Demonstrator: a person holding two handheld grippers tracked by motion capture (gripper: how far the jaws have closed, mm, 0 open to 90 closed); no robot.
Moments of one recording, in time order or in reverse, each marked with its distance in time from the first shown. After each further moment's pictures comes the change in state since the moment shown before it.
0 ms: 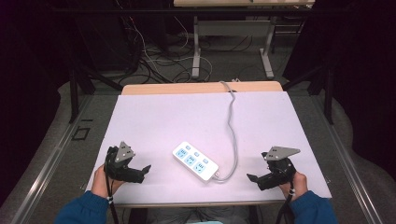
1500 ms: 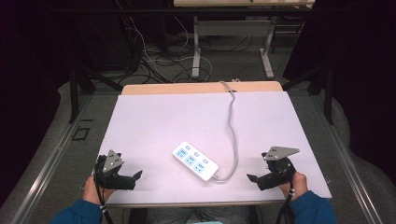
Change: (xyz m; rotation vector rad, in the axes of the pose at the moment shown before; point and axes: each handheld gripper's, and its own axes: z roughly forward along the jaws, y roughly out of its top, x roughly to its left) left arm 0.005 -0.034 -0.012 -0.031 0.026 -0.056; right arm -0.001 -0.001 0.003 0.003 0.000 0.000
